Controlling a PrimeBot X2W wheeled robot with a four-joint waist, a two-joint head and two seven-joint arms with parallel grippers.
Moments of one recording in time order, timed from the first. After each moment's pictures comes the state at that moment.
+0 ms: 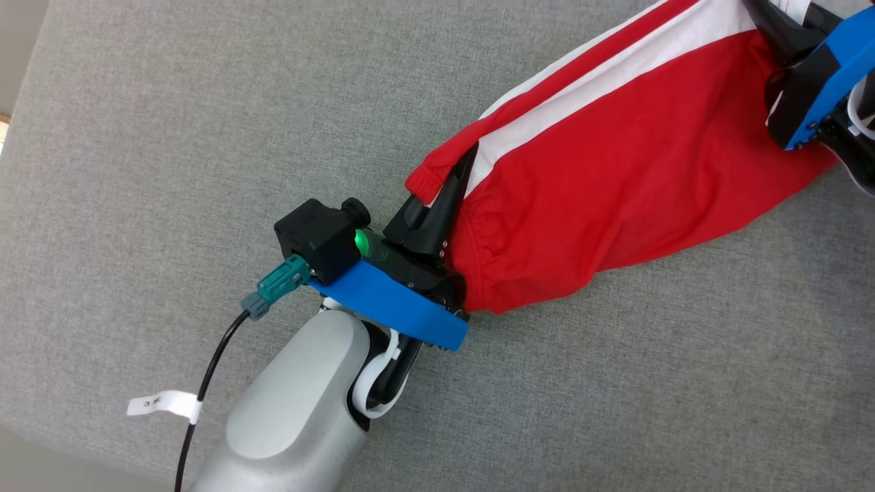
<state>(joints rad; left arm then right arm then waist) -0.58 0.09 -0.63 0.27 -0.66 -0.13 -0.26 -1.20 -0.65 0.91 0.65 0.91 0.13 -0.03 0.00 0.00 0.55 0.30</state>
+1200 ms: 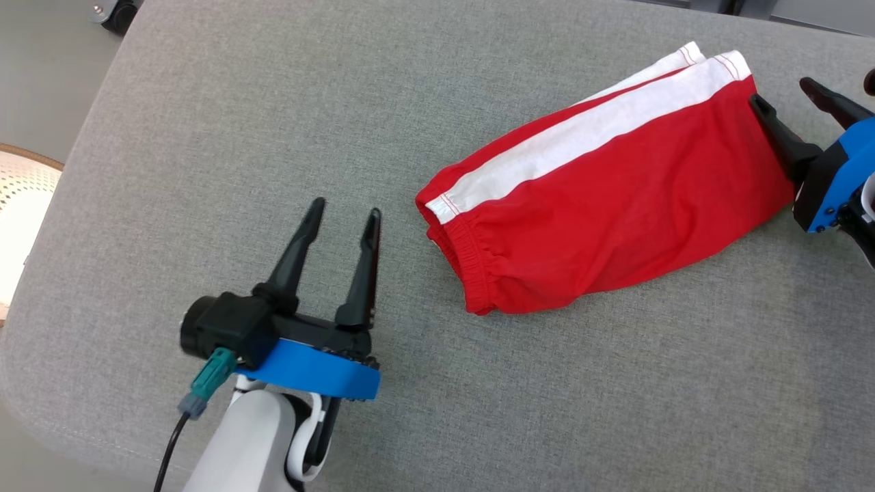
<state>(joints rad) -0.31 0.09 -0.34 0.20 -0.34 -0.11 -0.26 -1.14 -0.69 1.21 0.88 1.14 0.13 -0.20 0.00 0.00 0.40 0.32</state>
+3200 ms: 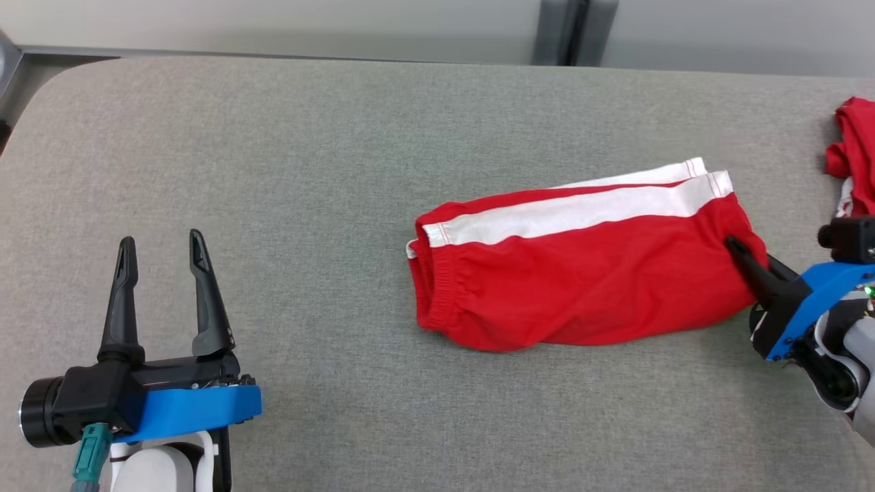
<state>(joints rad) -0.11 0.05 0.01 -0.01 -0.12 0.01 -0.26 -0.83 -0.67 1.19 0.79 1.33 0.13 -0.26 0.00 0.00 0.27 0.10</state>
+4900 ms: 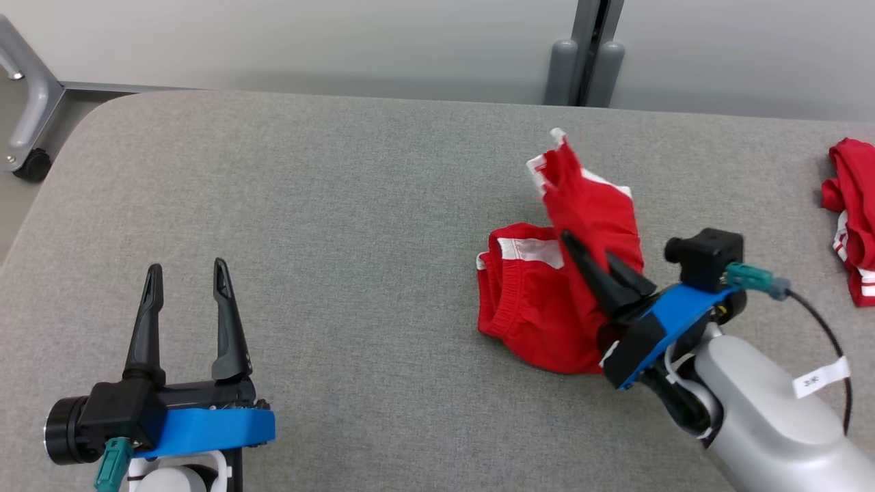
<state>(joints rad) -0.06 0.05 0.00 0.02 -0.12 -0.01 -0.26 -0.59 -0.38 0.69 0.47 0.80 0.13 -0.20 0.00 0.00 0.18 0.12</state>
